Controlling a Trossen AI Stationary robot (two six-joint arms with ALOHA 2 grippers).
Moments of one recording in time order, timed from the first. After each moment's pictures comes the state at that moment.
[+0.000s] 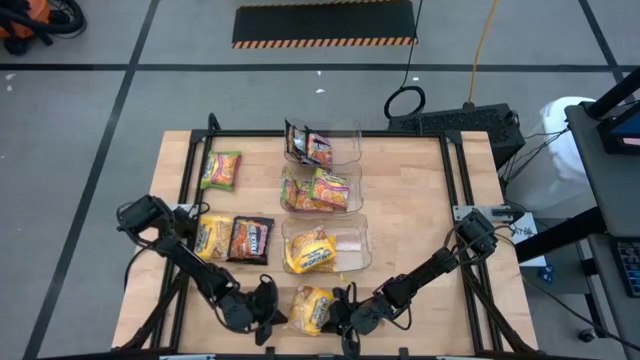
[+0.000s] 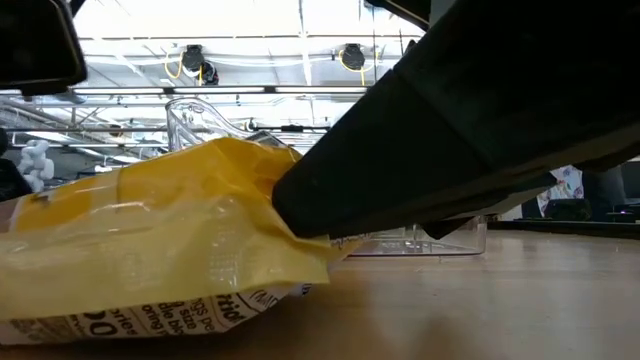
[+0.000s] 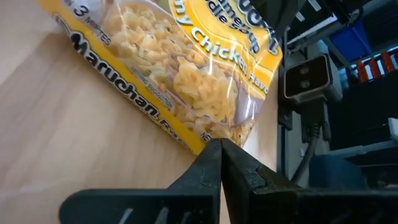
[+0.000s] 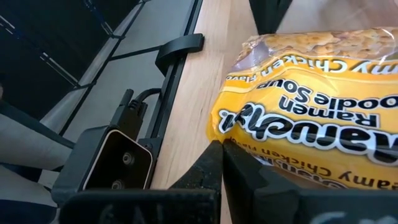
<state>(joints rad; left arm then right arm) -0.81 1.85 0.73 0.48 -0.36 -1.13 0.62 2.12 1.11 0.51 0.18 0.58</state>
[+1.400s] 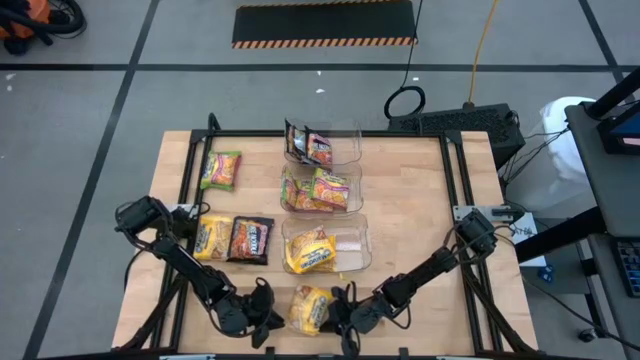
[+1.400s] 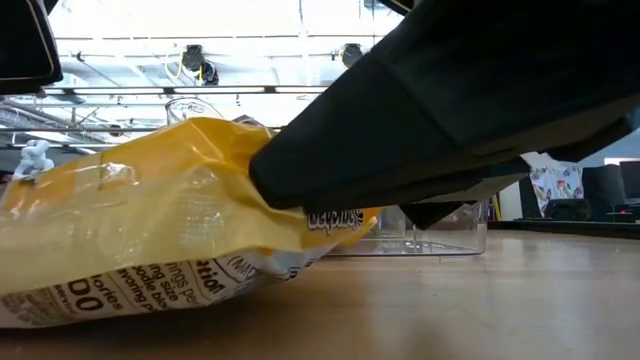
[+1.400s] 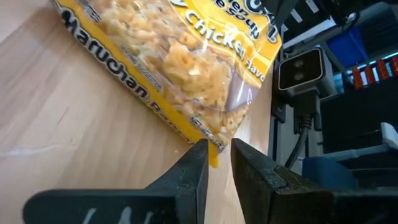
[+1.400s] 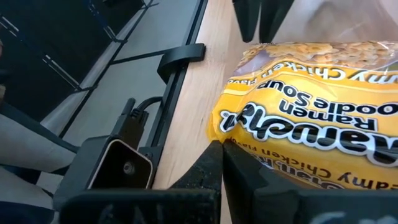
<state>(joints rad) -0.85 1.85 0.73 0.48 -0.39 -1.20 0.62 2.12 1.11 0.53 0.18 0.56</state>
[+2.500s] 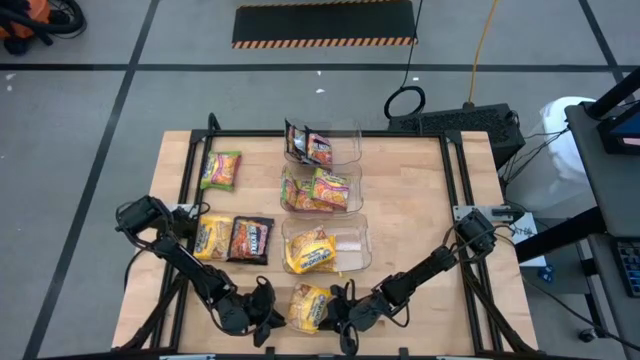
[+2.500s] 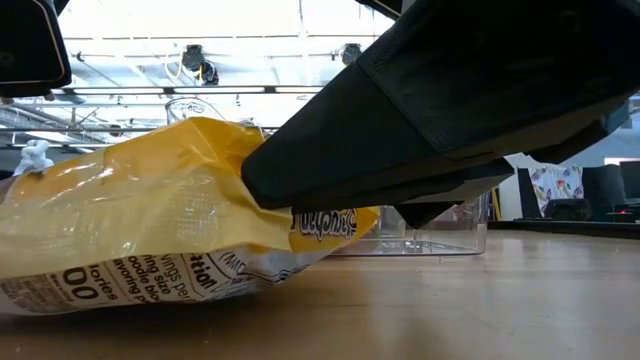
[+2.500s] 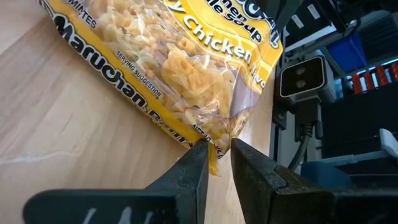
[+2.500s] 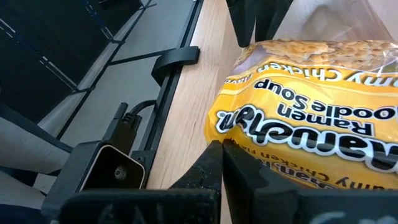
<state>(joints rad) -0.84 1.85 0.73 0.48 -0.39 -1.21 0.60 2.12 1.11 0.53 0.18 0.55</state>
